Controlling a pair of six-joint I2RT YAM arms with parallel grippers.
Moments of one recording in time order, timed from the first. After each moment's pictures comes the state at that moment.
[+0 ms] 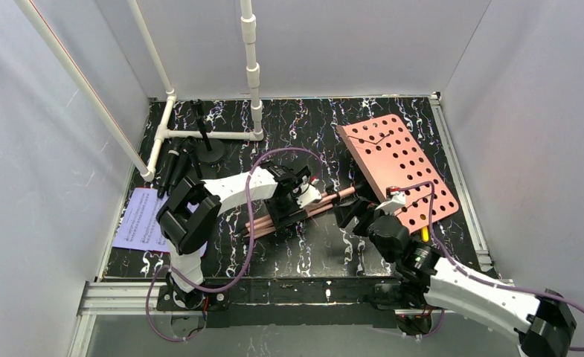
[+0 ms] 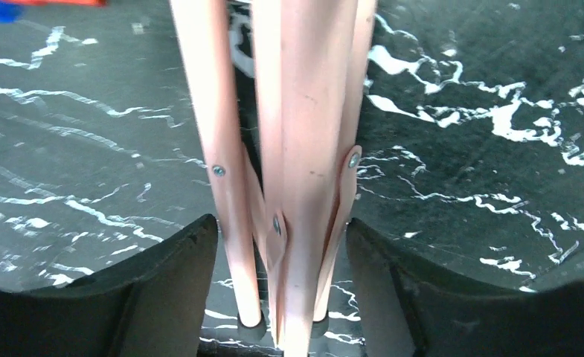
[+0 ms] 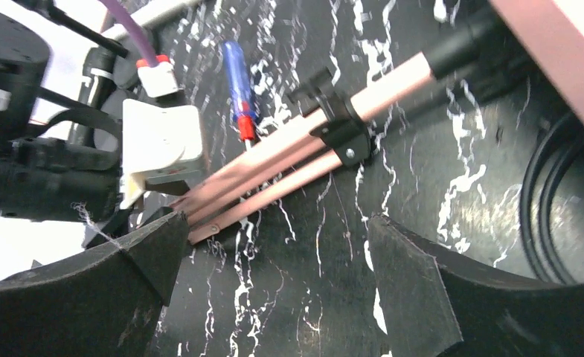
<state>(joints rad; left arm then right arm) -0.81 1.85 1.26 -0.86 0.04 0.37 0.96 0.64 0.21 0.05 0.52 0.92</state>
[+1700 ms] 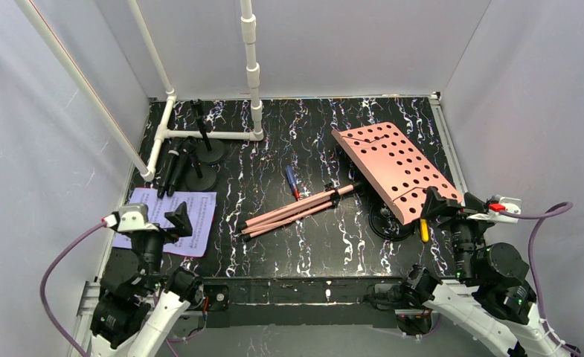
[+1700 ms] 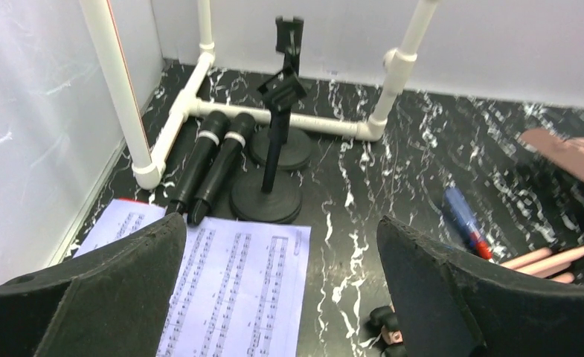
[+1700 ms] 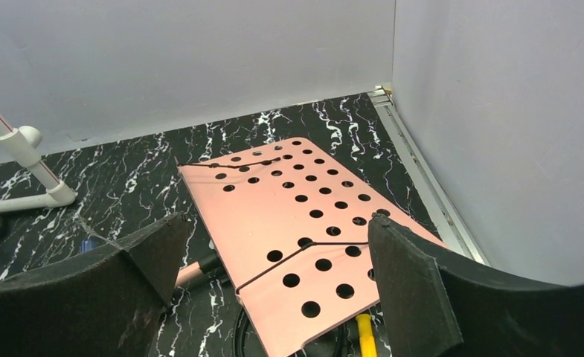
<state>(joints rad) -0.48 0.00 0.74 -0.69 -0.53 -0.08 0.96 0.02 0.69 -0.50 1.00 0.03</state>
